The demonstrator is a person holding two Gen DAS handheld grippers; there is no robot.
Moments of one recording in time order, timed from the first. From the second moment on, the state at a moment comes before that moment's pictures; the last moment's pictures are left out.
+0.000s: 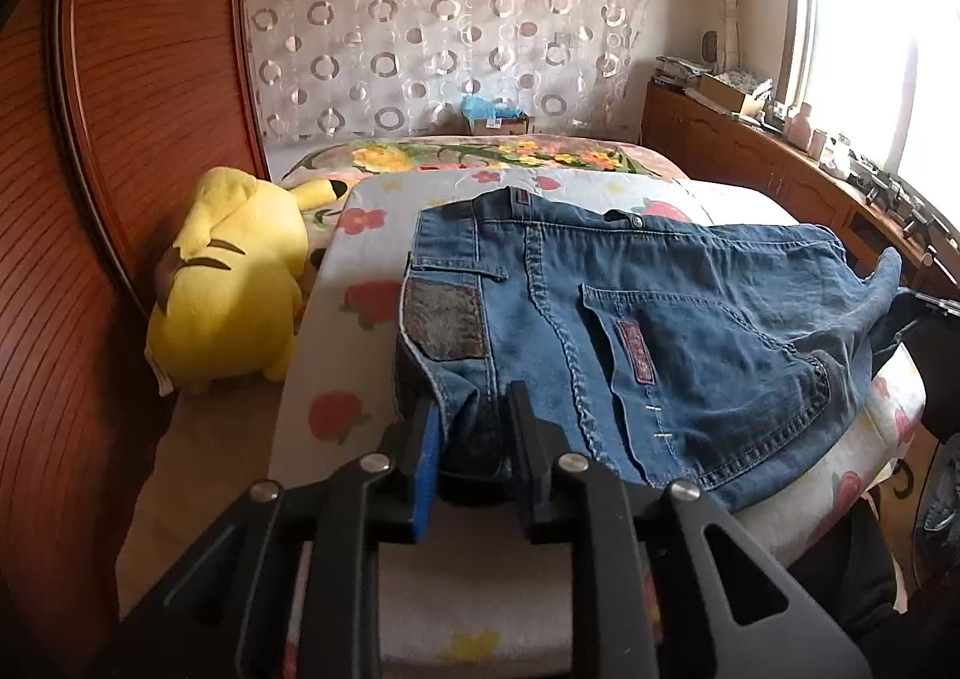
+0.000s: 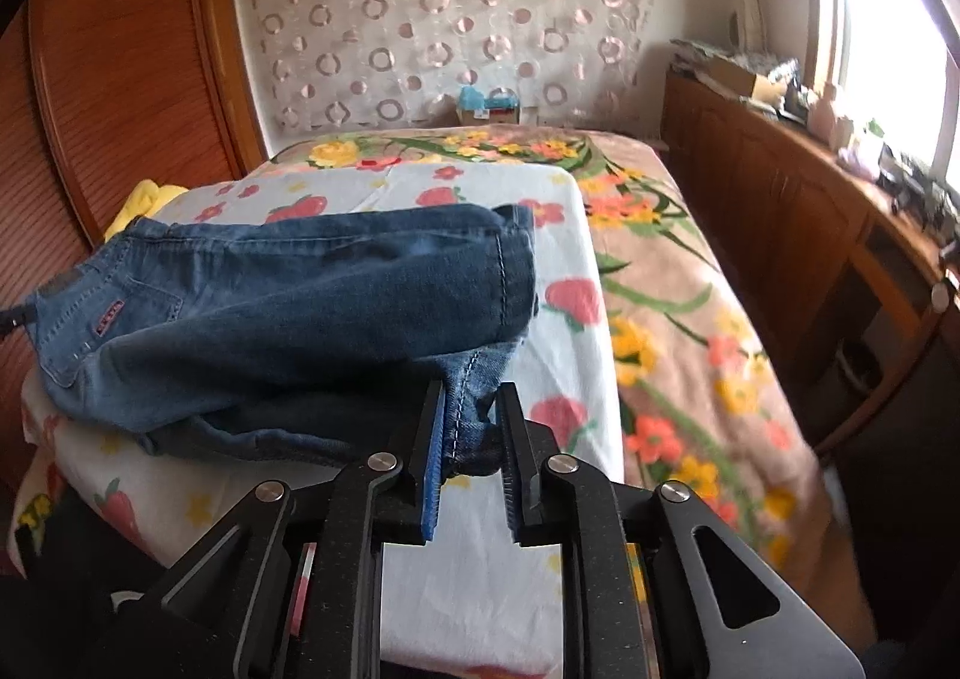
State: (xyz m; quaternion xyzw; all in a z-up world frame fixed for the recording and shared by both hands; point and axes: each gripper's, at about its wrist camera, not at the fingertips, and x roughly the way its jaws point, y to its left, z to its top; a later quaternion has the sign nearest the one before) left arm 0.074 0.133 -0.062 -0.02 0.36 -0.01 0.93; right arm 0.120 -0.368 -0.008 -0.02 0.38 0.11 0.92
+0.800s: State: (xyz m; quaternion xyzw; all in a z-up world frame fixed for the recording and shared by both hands) left arm 0.089 0.057 -0.043 -0.01 0.32 -0.10 0.94; right arm 0.125 -0.368 -0.018 0.01 0.37 0.11 0.92
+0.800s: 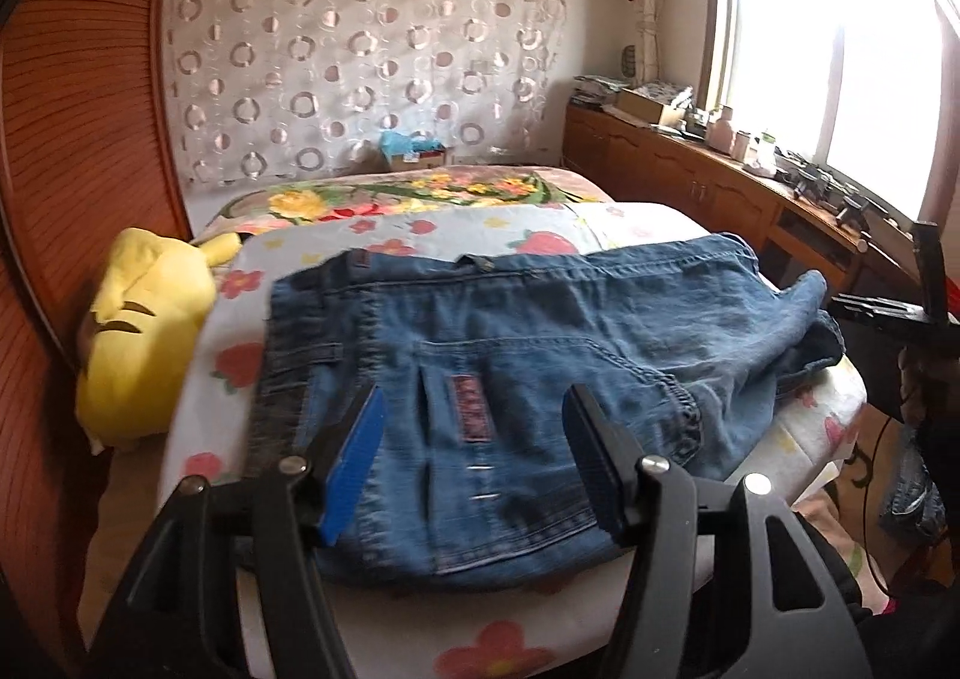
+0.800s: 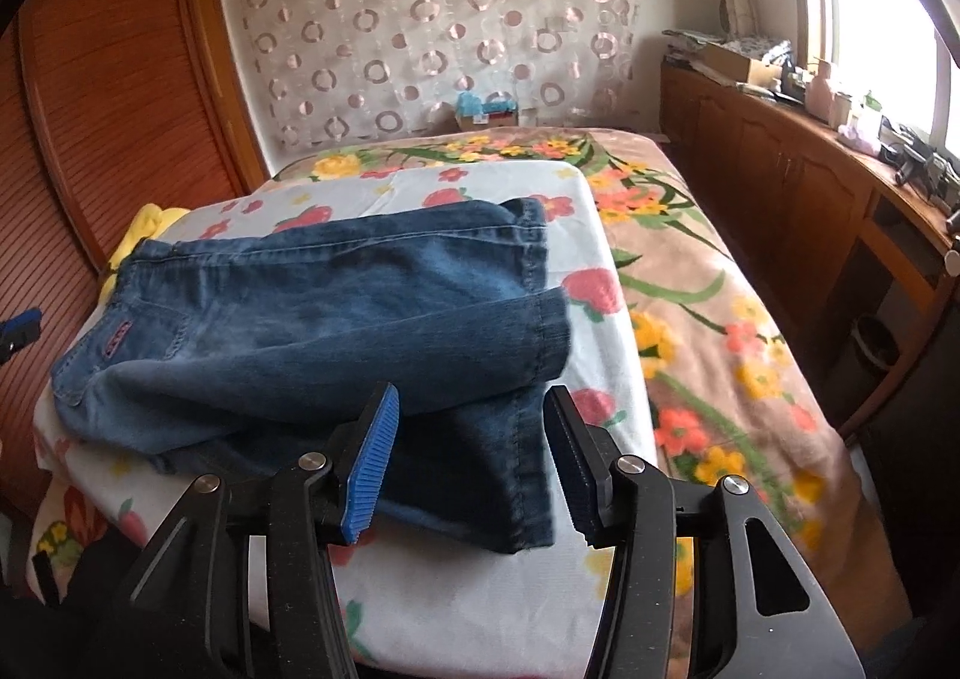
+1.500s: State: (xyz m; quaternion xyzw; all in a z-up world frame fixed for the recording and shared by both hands) left arm 0.096 0.027 -0.071 -0.01 0.35 -0.12 0.93; right arm 0.140 -0.371 0.024 0.00 0.34 0.15 0.93
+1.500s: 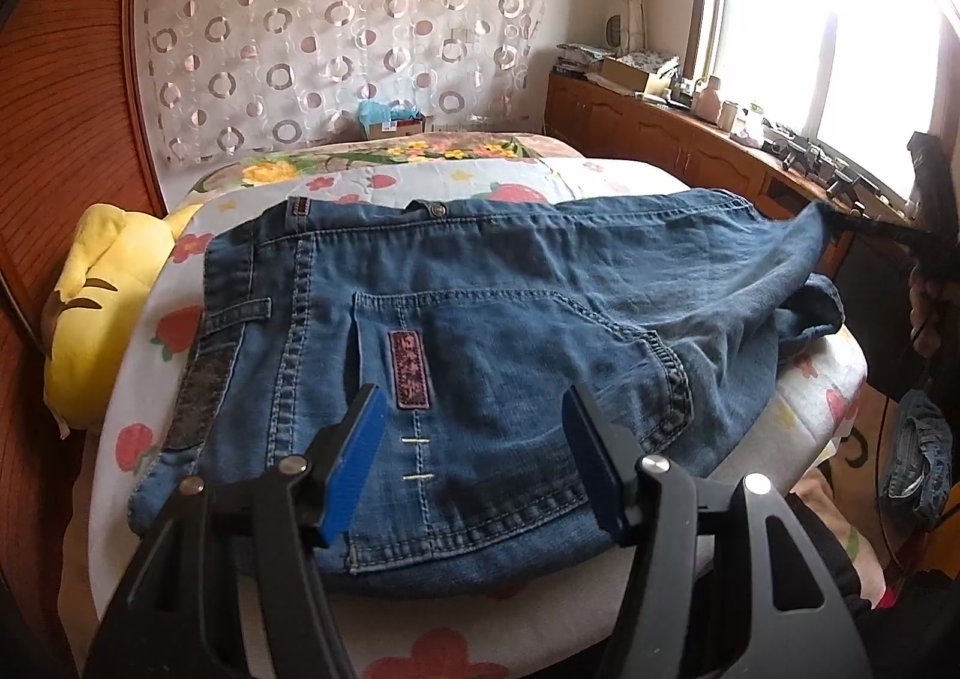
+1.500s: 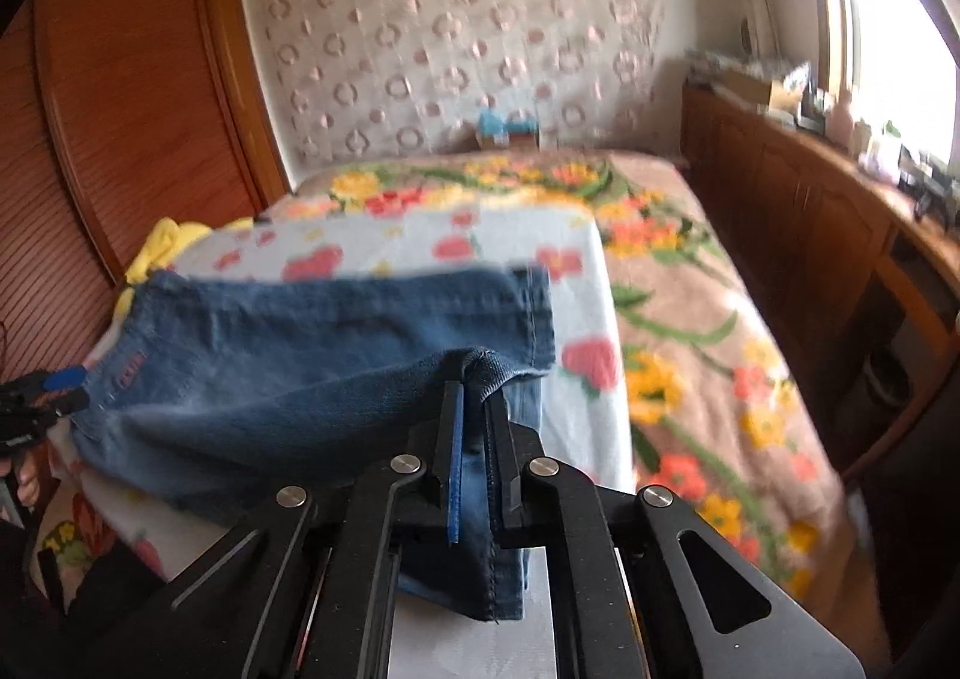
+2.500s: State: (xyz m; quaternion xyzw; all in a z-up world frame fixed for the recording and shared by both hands) left arm 0.105 0.002 -0.075 -0.02 0.34 -0.10 0.93; right arm 0.098 -0.364 0.001 0.01 0.35 0.10 0.93
